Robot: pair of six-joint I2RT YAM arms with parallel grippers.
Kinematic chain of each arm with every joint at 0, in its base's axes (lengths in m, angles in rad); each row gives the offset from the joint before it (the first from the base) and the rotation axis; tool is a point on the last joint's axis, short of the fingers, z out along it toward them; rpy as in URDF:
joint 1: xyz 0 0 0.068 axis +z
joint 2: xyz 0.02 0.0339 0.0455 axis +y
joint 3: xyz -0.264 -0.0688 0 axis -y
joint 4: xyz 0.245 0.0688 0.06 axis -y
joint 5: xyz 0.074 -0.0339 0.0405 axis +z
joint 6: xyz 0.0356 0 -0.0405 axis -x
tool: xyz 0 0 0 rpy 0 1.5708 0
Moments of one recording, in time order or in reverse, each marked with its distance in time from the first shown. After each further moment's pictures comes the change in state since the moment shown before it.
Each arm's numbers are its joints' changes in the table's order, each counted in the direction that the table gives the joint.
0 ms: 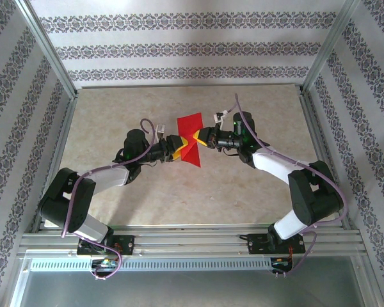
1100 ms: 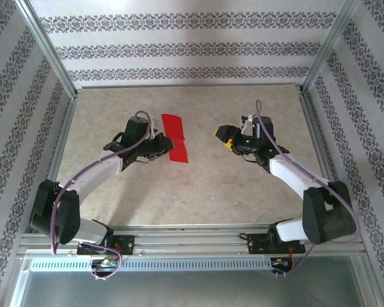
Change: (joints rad) left arm -0.005 -0.107 0.335 -1.003 0.376 -0.527; right arm -0.155 -0.213 -0.095 -0.316 -0.259 0.222
